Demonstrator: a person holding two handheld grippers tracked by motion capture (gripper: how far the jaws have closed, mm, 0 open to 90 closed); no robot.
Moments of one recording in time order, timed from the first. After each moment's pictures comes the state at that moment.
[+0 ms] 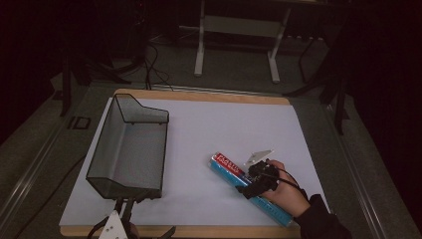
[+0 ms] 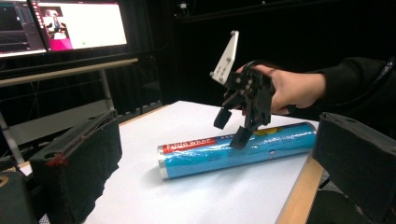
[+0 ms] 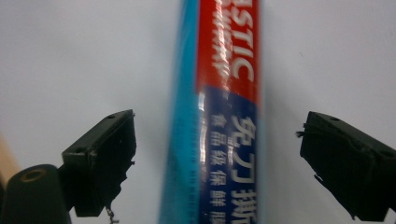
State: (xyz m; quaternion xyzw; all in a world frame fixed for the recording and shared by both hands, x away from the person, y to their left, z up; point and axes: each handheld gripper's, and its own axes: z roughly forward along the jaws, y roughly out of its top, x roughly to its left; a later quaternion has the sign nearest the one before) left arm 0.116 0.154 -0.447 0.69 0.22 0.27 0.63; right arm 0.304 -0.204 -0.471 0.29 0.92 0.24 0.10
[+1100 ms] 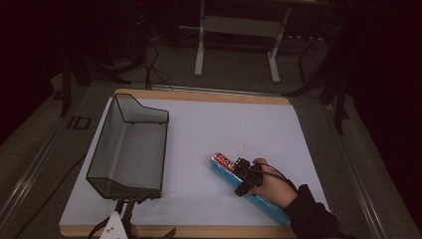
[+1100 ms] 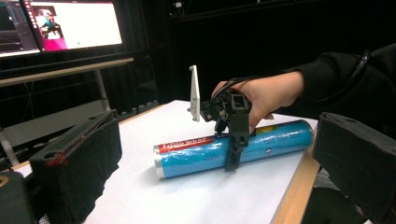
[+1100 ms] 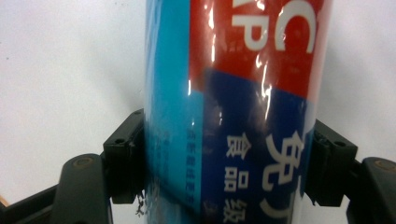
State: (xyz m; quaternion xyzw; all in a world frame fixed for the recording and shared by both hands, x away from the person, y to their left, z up) left arm 0.115 0.154 -0.447 0.69 0.21 0.27 0.63; right arm 0.330 -0.170 -0.500 0.30 0.95 0.06 0.04
